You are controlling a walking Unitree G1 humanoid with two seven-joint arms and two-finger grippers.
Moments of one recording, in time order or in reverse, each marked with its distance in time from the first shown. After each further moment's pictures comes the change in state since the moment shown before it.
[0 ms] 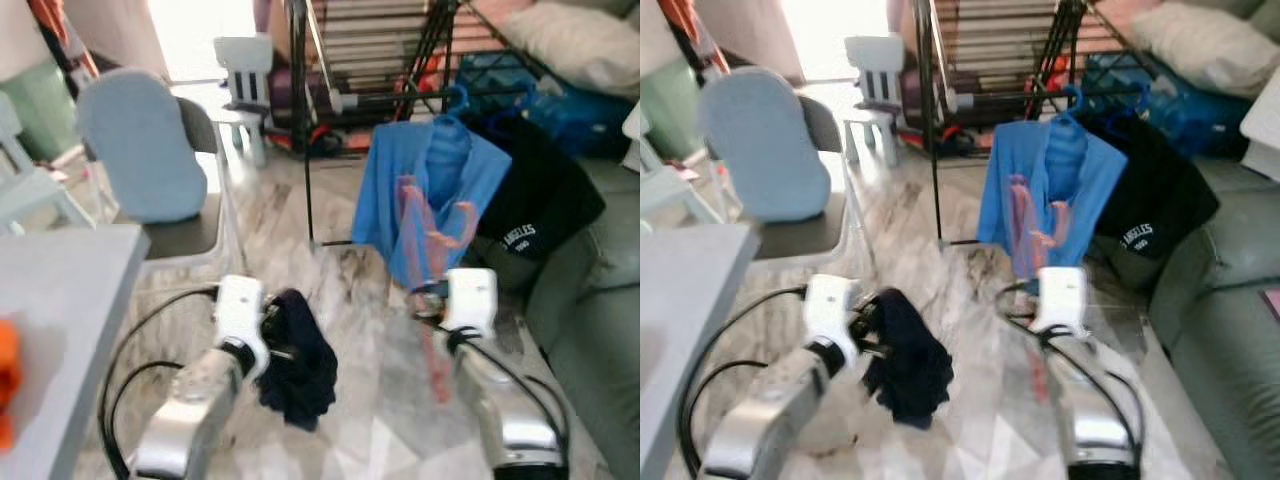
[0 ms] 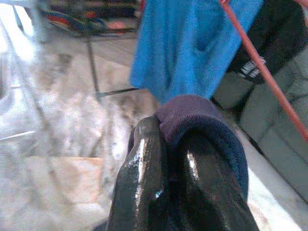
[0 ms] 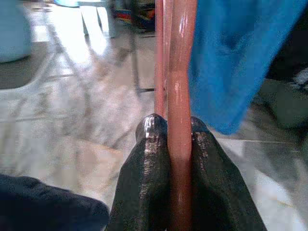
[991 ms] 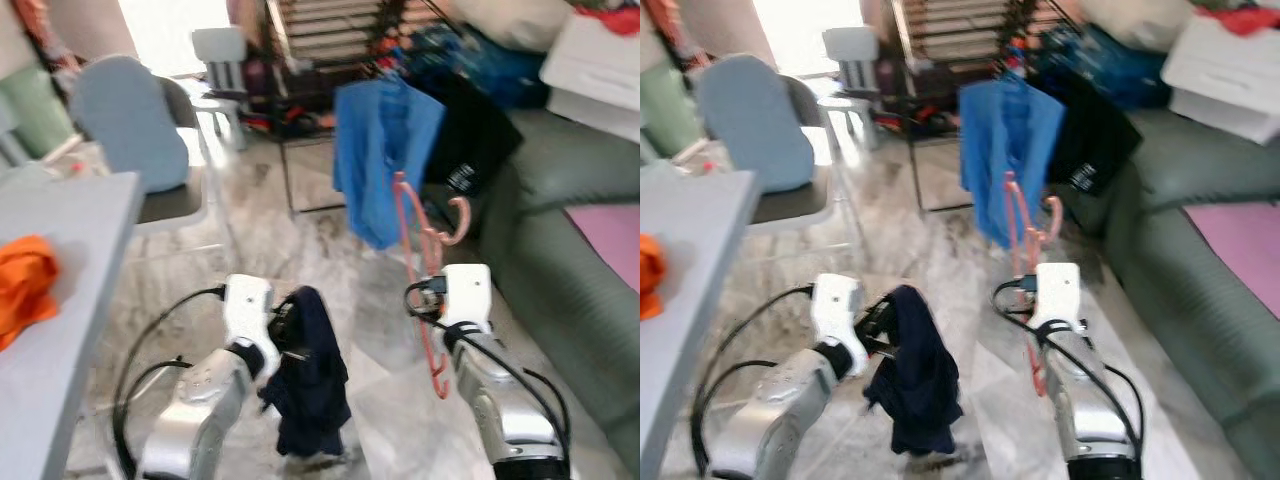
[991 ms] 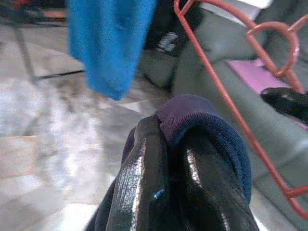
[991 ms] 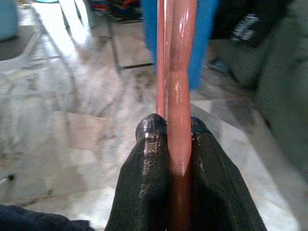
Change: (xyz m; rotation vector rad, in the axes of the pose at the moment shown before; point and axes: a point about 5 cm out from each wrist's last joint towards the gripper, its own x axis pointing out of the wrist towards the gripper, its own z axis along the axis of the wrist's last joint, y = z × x) left arm 0.000 -0.017 0.003 -0.068 -0.039 -0.148; right arm 0.002 -0.003 0.004 -0.009 -0.006 -0.009
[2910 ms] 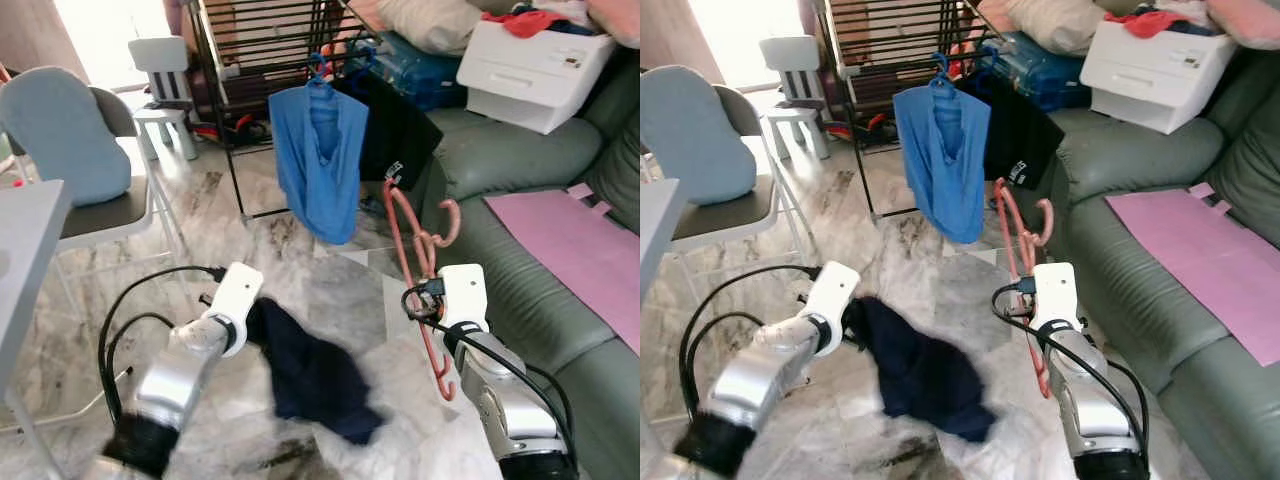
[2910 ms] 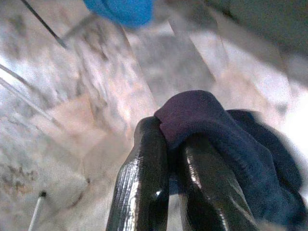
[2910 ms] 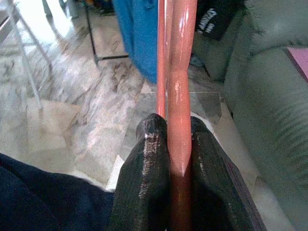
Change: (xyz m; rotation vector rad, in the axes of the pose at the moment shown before) left arm 0.020 0.076 -0.002 0.403 0.446 0.189; right arm 0.004 -0.001 -0.002 -0.084 0.036 0.077
